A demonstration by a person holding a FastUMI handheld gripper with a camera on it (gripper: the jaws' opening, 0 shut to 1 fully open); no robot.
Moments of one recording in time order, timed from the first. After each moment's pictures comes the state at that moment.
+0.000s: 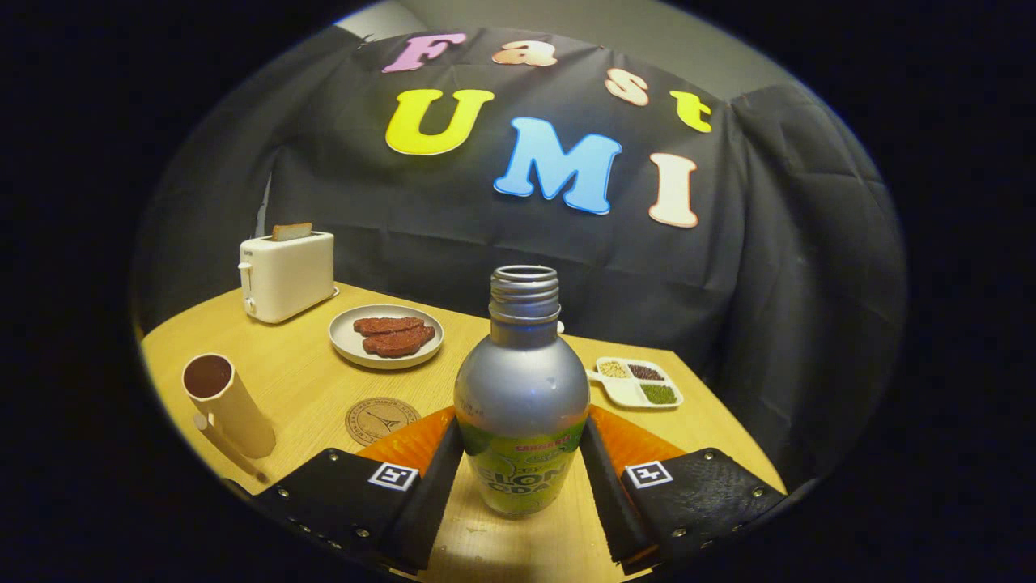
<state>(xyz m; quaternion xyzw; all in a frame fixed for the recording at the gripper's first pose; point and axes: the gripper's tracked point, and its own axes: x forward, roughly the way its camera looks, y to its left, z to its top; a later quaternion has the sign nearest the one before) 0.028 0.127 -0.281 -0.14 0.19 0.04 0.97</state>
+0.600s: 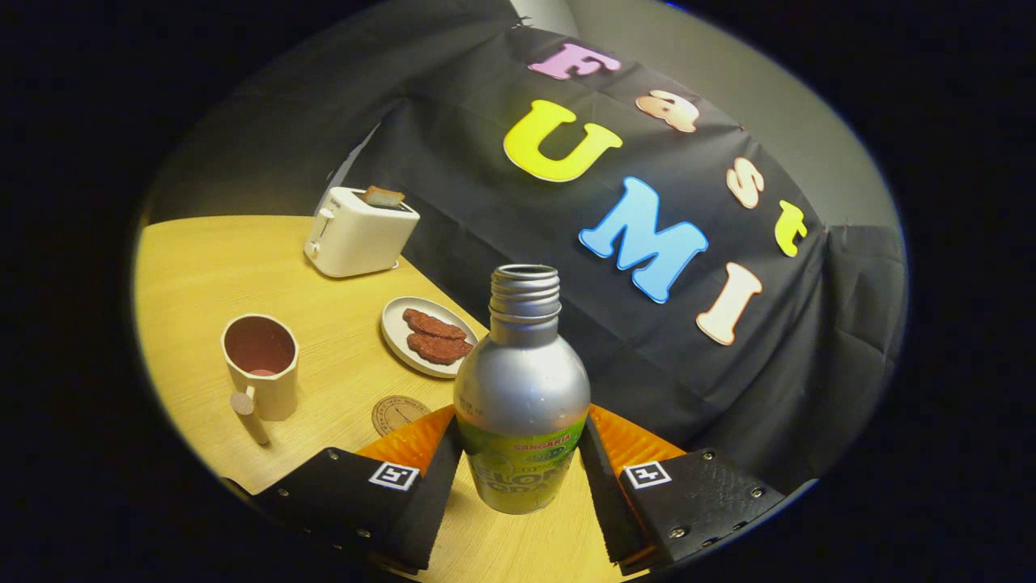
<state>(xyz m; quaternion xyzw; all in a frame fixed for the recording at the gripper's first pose) 0.008 0.203 -0.227 -0.34 0.15 0.13 0.92</state>
